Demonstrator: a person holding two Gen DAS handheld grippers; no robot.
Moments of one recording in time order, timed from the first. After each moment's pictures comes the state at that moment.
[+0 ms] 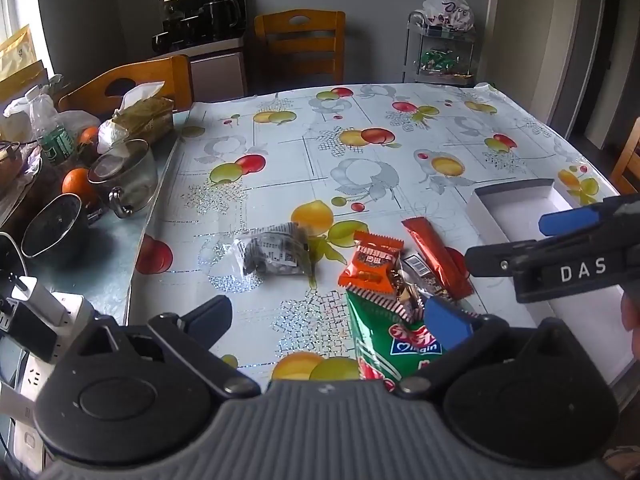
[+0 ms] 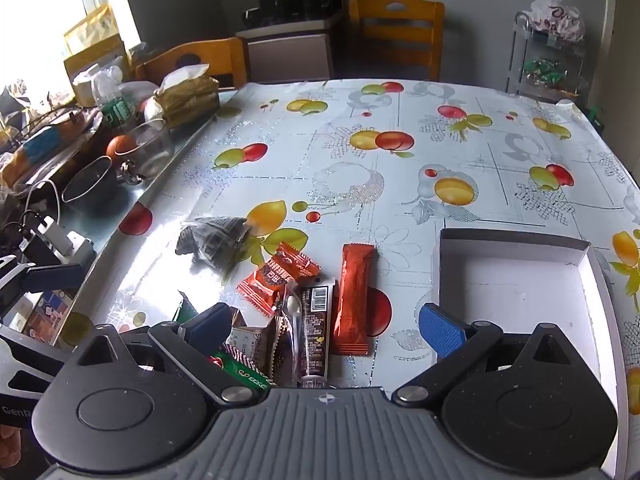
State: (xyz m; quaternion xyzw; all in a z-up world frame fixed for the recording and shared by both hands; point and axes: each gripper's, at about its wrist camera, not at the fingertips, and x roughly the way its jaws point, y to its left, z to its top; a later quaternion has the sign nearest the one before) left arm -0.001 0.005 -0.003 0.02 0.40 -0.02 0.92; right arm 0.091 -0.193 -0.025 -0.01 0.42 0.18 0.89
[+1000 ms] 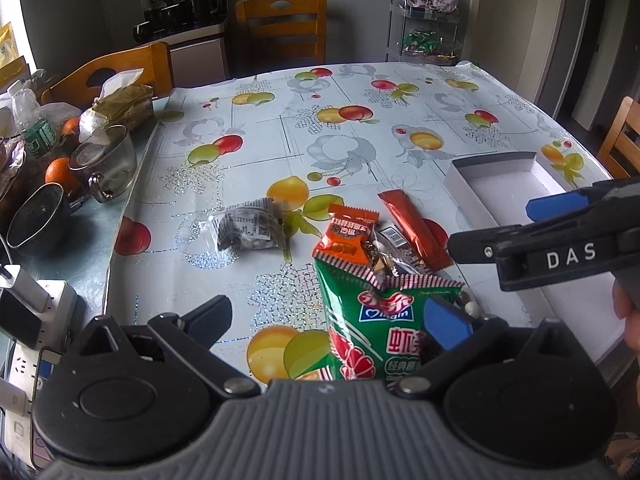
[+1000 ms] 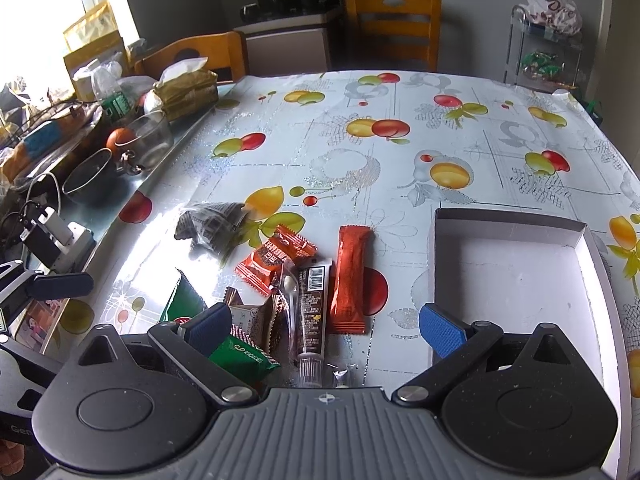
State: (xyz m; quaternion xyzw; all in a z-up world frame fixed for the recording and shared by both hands) left arm -0.010 -0.009 -0.013 0.02 0.42 -0.04 0.90; right arm 0.079 -0.201 -0.033 -0.01 0.43 0.18 0.89
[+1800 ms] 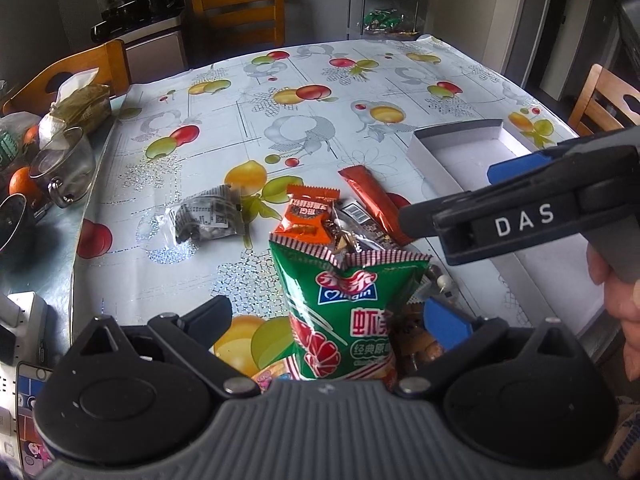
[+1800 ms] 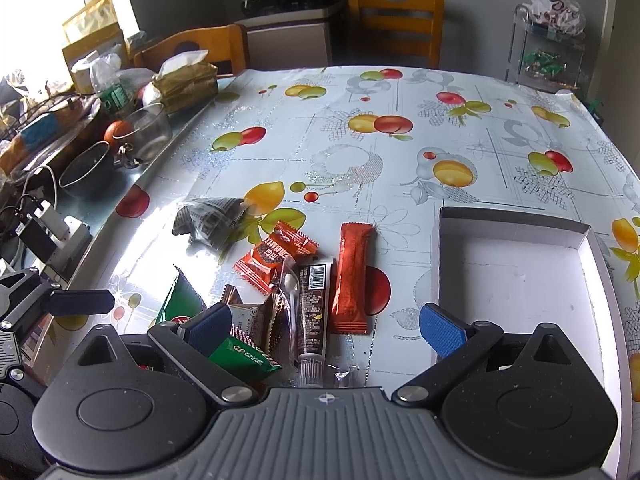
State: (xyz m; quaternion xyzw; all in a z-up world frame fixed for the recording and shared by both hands) left arm -0.007 -0.024 -0.027 0.04 0.44 -0.10 0.89; right arm 0.084 -0.194 -0.034 -0.02 0.44 0.18 0.88
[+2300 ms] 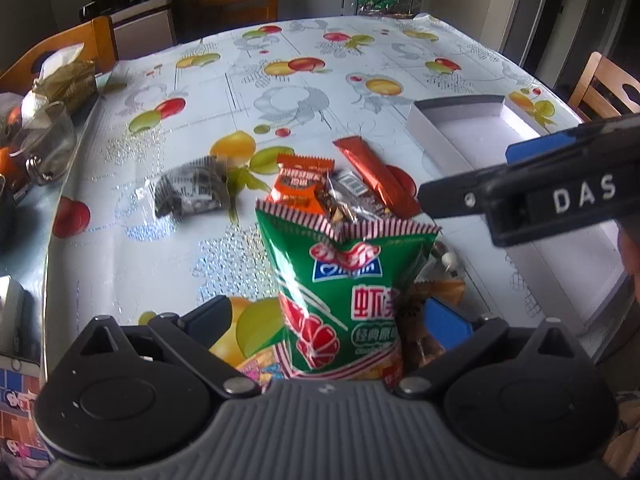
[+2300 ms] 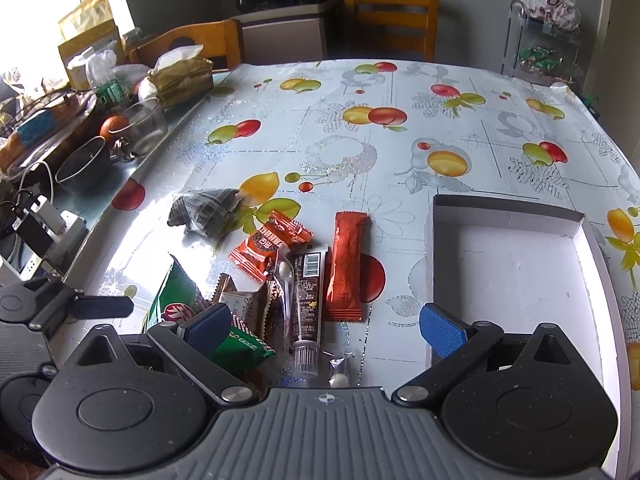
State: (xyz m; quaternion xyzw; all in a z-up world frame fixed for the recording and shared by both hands) left arm 0.004 -0.021 -0.058 0.03 0.47 -0.11 0.88; right arm 0.078 -0.199 -0.041 -0.02 0.44 0.17 0.88
